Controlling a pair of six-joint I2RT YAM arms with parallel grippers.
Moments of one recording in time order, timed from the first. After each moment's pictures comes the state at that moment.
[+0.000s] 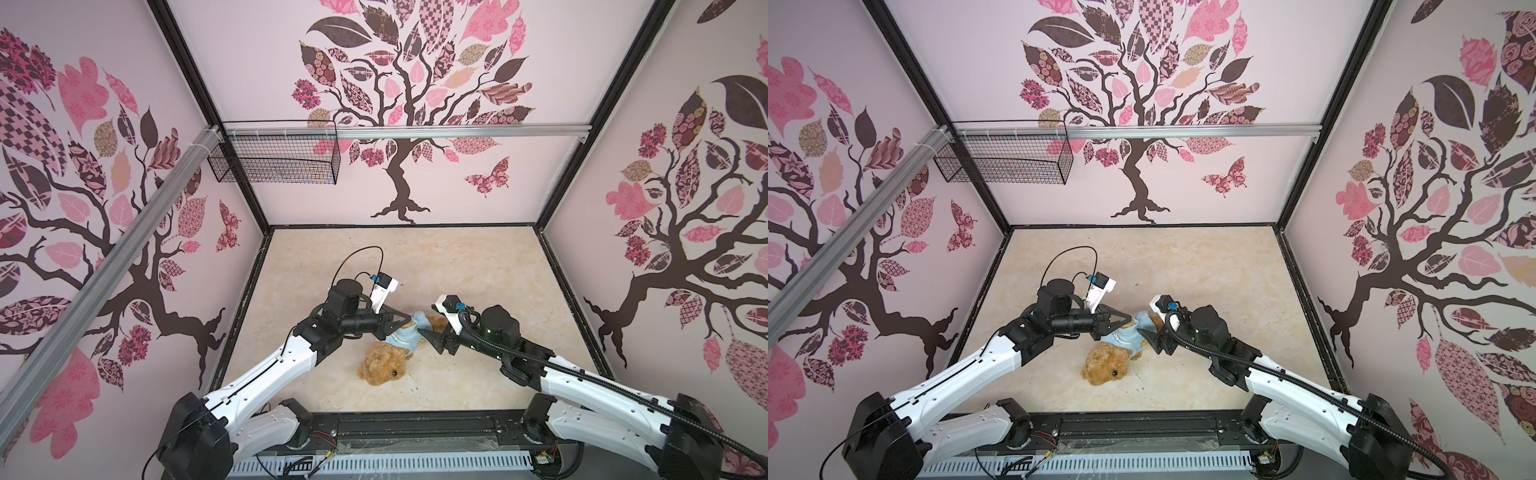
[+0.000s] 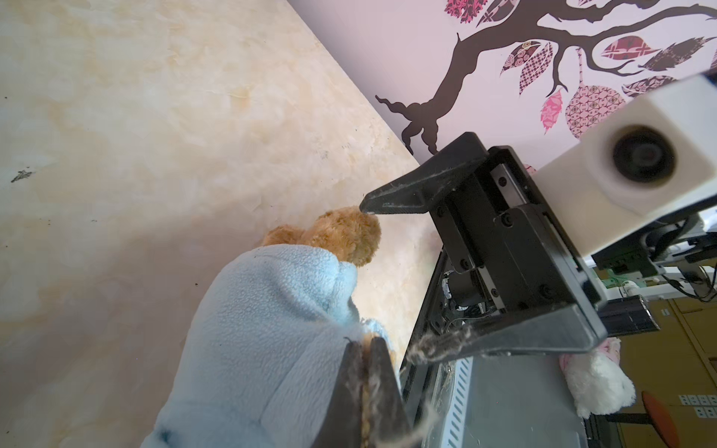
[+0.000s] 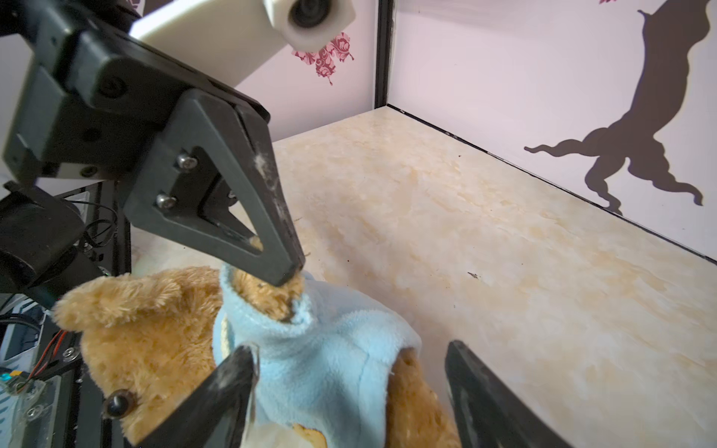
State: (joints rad) left arm -0.65 1.11 0.76 -0.11 0.60 -0.39; right arm 0.84 0.95 0.50 0.22 -0.17 -0.03
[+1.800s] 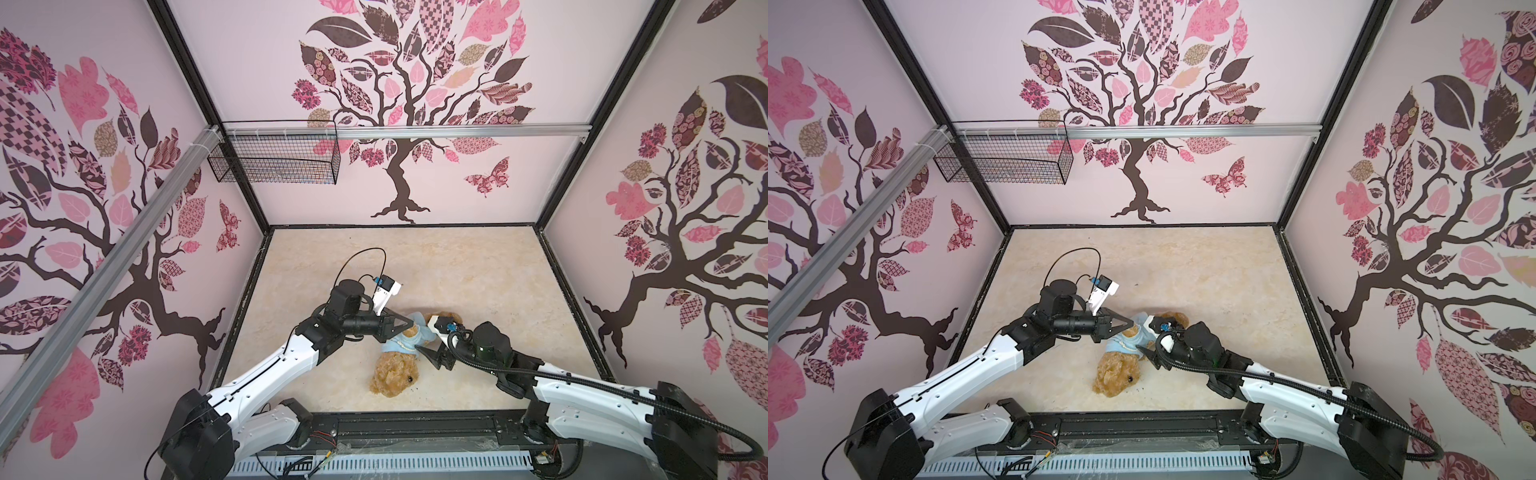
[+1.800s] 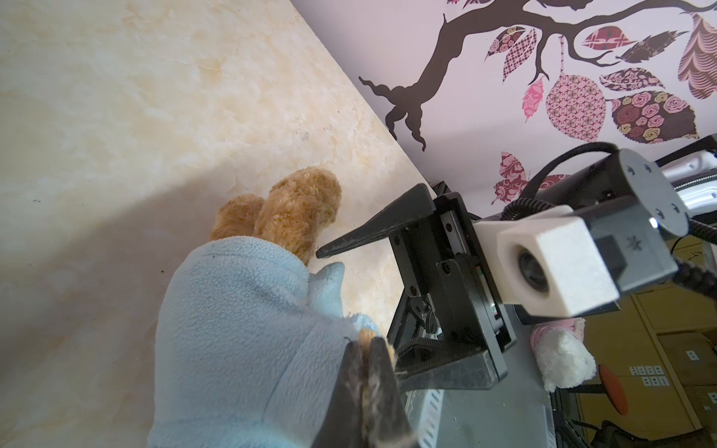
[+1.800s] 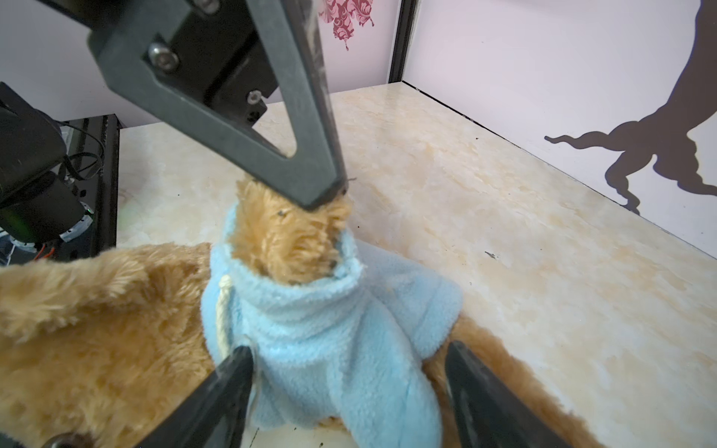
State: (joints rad) left arm -0.65 1.13 0.75 -0.12 0.68 -0.41; right arm 0.93 0.98 0.36 0.34 -0.07 -0.12
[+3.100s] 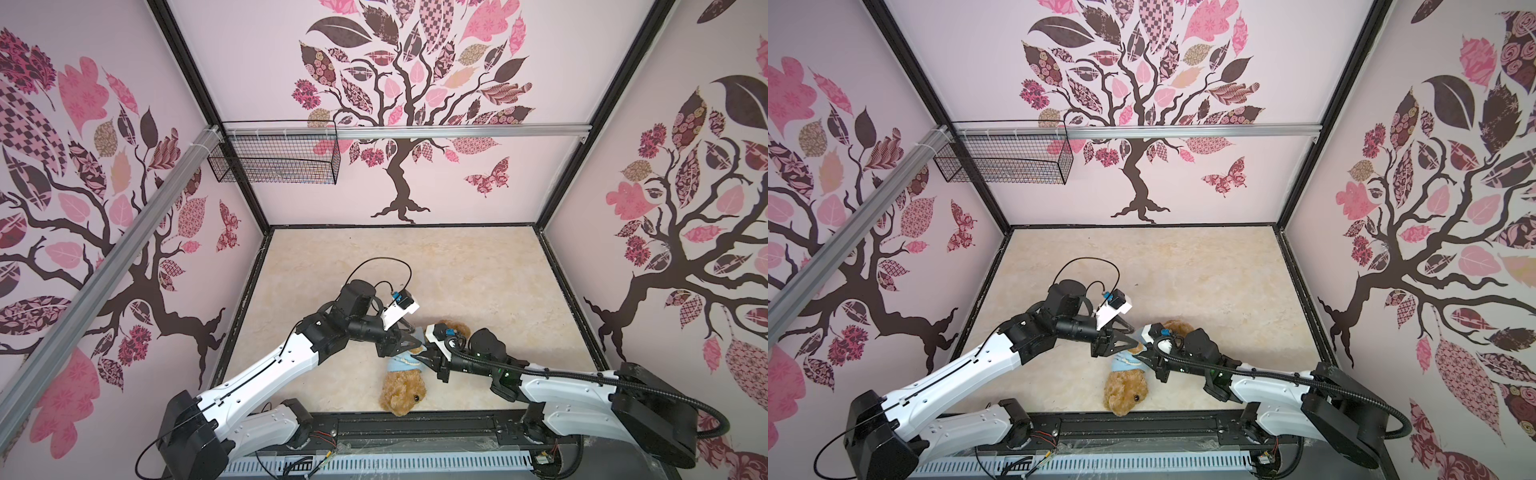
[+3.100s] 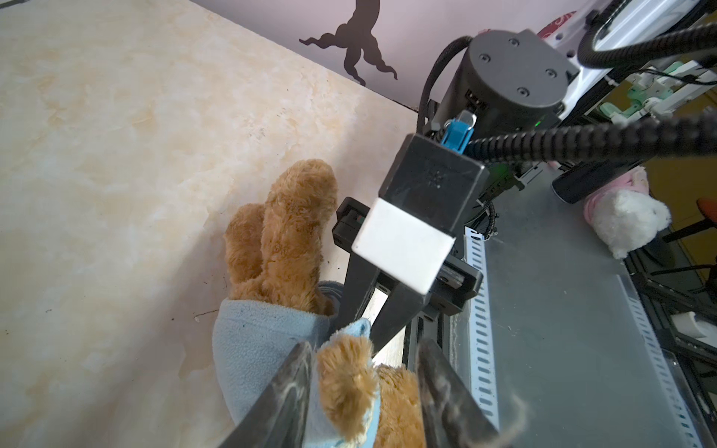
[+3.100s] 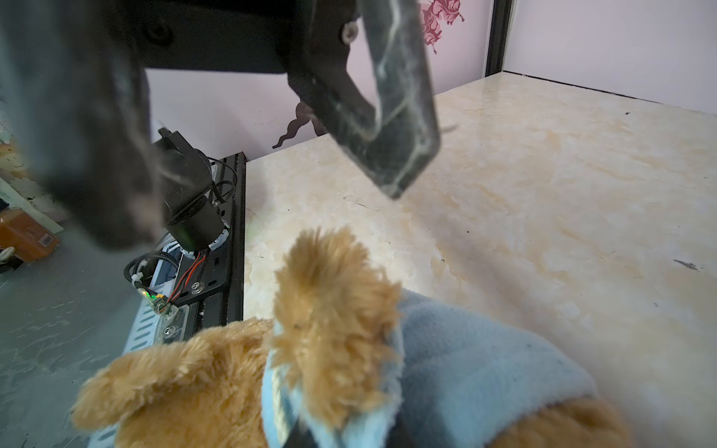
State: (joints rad) left arm -0.75 1.14 0.89 -0.41 0.66 0.12; right arm 0.92 1.16 0.25 0.70 -0.38 0.12
